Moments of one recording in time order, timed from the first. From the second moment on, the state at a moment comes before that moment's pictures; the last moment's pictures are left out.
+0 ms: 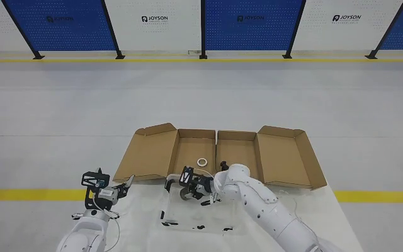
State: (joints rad) left arm 1.73 -1.15 -1.60 -1.80 1.33 0.00 0.00; right arm -0.78 -1.44 0.71 -1.01 -1.18 -0.65 0.55
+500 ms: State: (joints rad) left arm 1.73 -1.15 -1.60 -1.80 1.33 0.00 0.00; right arm -1.02 -1.32 0.94 -1.35 -1.19 -0.68 0.74
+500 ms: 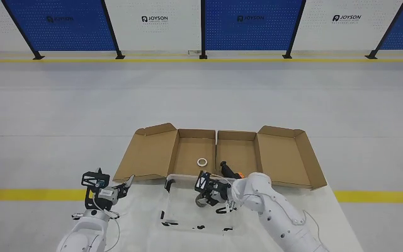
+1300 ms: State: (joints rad) left arm 1.73 -1.15 -1.60 -1.80 1.33 0.00 0.00; right arm -0.93 -1.34 0.85 -1.31 -1.10 -0.61 0.85
